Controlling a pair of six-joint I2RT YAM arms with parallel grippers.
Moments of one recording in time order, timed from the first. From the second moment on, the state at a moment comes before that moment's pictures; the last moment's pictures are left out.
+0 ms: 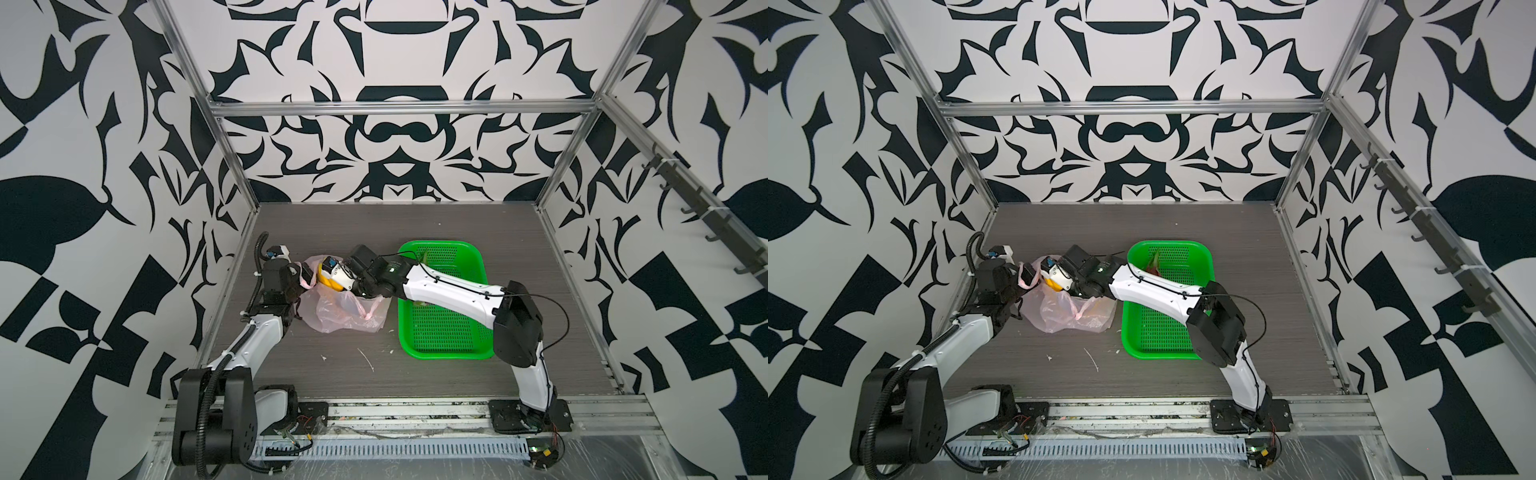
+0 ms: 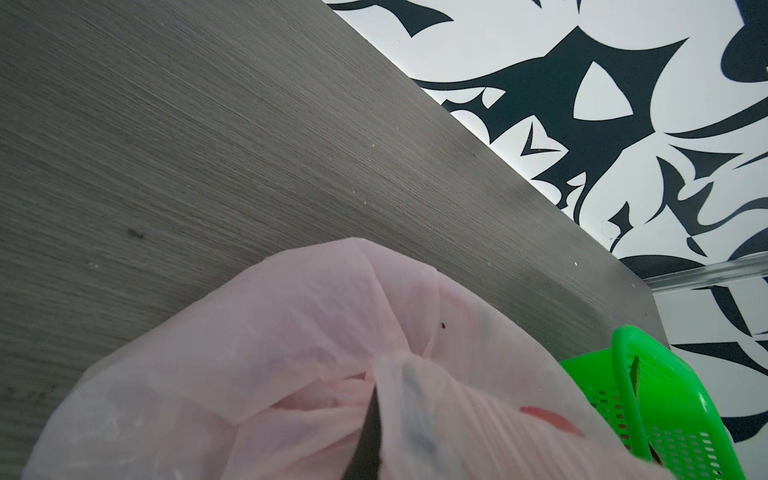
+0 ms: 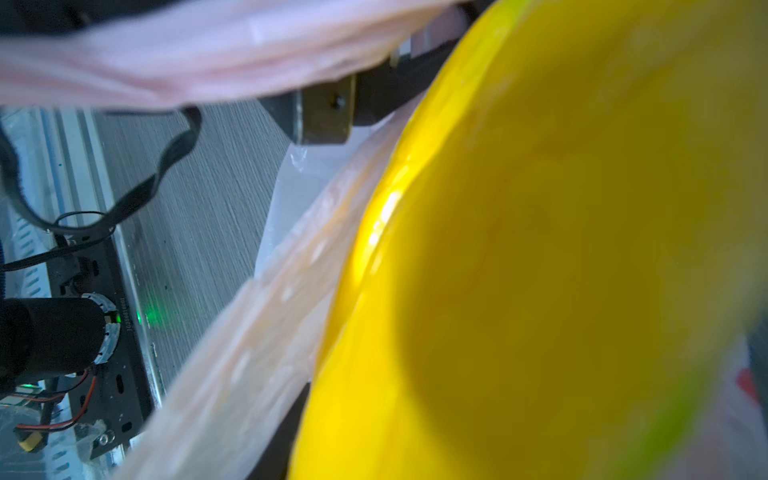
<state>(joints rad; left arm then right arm) -0.02 1.20 0.53 0.16 0.18 -0.60 1.02 2.03 1.78 -0.63 -0.20 0.02</state>
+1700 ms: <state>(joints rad) -0.02 0.92 0.43 0.02 0.26 -0.61 1.04 1.87 1.53 0.01 -0.02 0.20</state>
